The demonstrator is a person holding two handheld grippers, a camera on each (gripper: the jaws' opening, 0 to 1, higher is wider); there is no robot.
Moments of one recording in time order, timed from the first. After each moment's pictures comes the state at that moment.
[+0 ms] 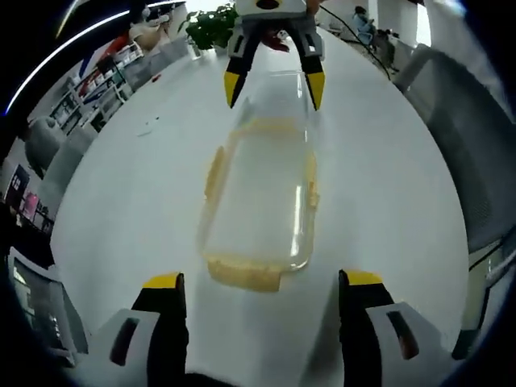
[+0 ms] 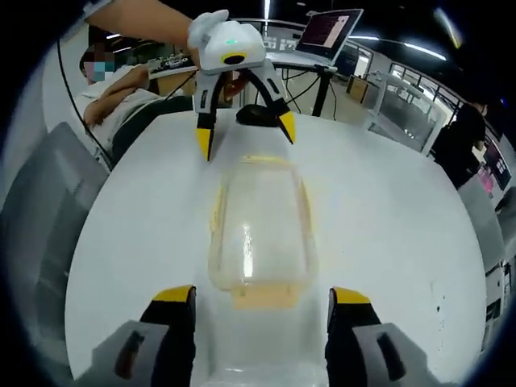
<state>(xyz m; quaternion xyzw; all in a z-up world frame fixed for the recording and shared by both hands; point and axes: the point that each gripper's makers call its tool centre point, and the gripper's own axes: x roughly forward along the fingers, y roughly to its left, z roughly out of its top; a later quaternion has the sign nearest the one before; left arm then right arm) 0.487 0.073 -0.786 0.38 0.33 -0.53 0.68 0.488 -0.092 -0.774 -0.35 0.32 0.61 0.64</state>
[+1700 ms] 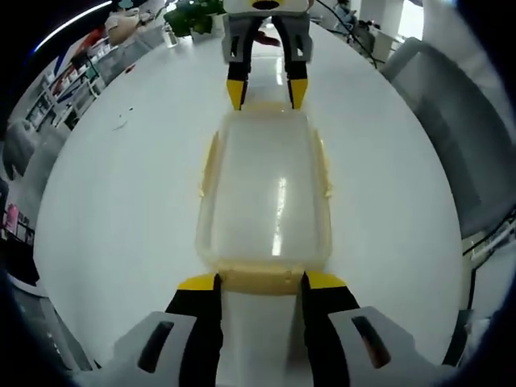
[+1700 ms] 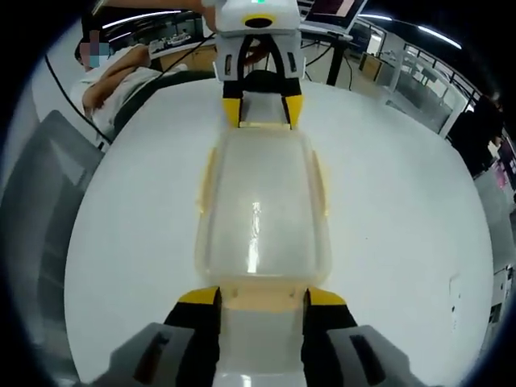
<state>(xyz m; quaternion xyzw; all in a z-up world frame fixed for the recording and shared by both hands) 0.493 0.068 -0.799 0.39 0.37 -0.57 0.62 0.485 -0.094 -0.803 -0.38 0.37 0.60 0.59</state>
